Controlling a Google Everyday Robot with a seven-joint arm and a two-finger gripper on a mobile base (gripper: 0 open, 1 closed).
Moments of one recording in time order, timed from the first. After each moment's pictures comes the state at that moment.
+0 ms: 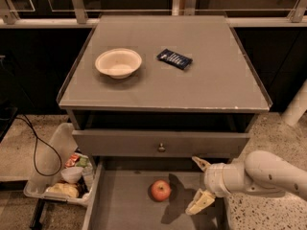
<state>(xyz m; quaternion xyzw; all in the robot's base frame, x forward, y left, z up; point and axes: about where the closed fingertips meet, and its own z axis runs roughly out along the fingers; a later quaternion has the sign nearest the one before) 0.441 -0.150 0.541 -0.56 0.74 0.19 0.32</state>
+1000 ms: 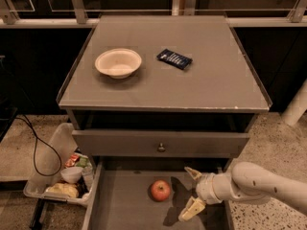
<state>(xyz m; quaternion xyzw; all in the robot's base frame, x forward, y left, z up) 0.444 -0.133 0.460 -0.56 0.73 0.23 0.32</state>
